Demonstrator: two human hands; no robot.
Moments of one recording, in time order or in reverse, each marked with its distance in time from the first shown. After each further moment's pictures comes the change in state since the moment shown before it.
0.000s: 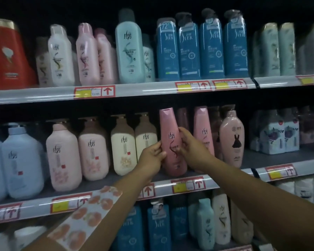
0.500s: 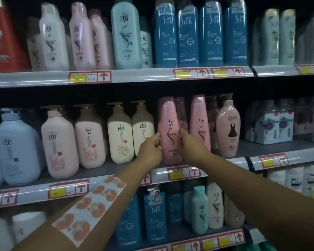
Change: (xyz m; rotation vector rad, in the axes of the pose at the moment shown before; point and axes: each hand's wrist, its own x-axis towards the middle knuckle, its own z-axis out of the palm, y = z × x) left_hand -0.007 -0.003 0.009 0.397 0.057 0.035; right_hand -0.014 0.000 0.010 -0.412 -0.074 0.185
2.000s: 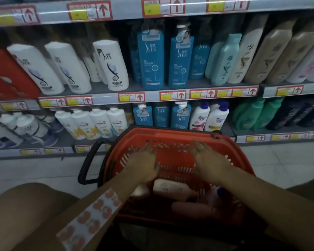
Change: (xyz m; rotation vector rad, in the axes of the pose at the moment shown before) left_hand -0.395 -0.226 0.030 0.974 -0.702 -0.217; right_hand -0.364 0.070 0.191 -0.403 -0.886 -0.161
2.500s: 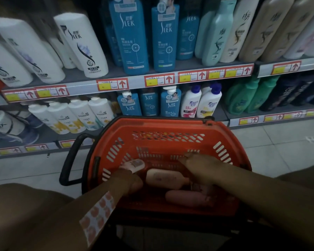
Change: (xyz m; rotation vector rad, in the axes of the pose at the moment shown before) left_hand 0.029 -0.024 0.104 -0.174 -0.559 -0.305; right_hand 0.014 0.016 0.050 -0.008 -0.191 -0.152
